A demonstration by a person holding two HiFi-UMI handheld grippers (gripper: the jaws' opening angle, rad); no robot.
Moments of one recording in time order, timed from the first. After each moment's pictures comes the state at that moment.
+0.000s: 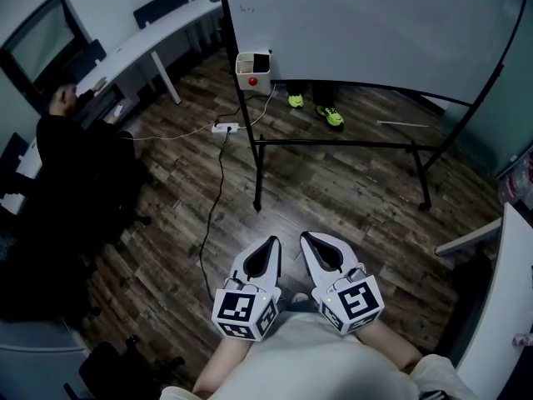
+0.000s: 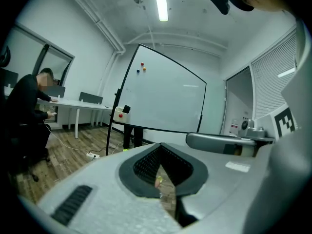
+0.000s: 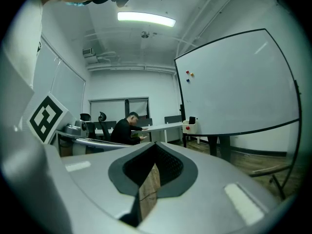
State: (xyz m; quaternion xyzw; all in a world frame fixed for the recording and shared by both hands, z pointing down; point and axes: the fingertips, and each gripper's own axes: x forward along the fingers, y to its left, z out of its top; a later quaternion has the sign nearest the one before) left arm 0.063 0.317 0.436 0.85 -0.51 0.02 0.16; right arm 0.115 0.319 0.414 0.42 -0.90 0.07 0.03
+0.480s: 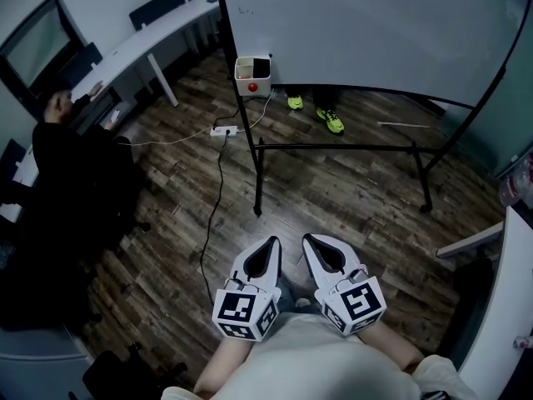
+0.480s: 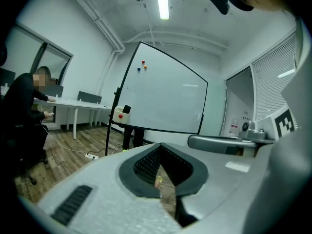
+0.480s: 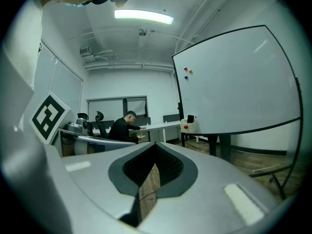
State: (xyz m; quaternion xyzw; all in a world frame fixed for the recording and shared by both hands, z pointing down) left arm 0.055 0.276 0.438 0.85 -0.50 0.03 0.16; right arm 0.110 0.282 0.420 0.43 -0.90 0.08 0.03
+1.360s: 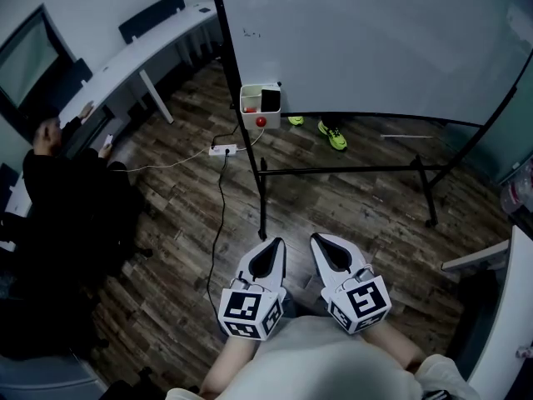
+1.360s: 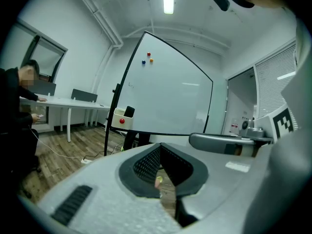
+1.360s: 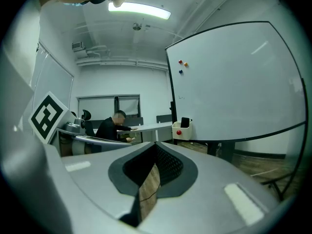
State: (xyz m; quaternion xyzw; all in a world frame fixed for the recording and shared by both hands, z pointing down) left arm 0.025 0.130 0.432 0.86 -0.48 0.04 0.17; right arm 0.086 0.135 0.412 0.46 -0.88 0.08 0.03
